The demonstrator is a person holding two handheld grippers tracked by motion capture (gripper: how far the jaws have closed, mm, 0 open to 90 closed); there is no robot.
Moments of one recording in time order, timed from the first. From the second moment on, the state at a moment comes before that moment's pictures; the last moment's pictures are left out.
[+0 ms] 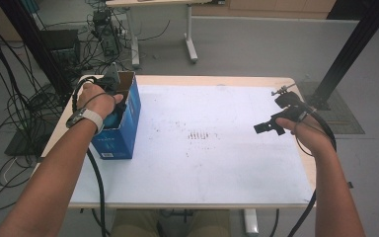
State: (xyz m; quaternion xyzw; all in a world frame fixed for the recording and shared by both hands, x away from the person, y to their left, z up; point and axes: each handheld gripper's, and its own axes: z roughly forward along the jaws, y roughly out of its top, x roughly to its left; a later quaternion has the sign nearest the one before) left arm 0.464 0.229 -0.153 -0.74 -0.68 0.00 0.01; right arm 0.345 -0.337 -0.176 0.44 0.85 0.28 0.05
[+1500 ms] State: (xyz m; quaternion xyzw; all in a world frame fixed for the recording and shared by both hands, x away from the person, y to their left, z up) left arm 0.457 0.234 -0.149 -0.74 -0.67 -0.01 0.00; right arm 0.345 -0.334 -0.175 0.44 0.85 0.29 0.05
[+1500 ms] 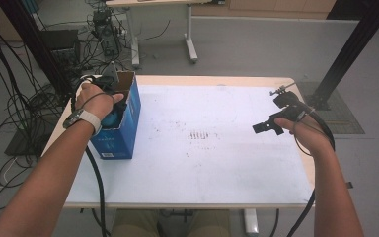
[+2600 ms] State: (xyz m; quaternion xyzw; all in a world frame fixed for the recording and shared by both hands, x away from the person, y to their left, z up) left arm 0.444 0.234 -0.100 -0.76 -0.65 -0.02 -0.04; right arm 0.345 -0.329 -0.173 0.44 0.85 0.29 0.05
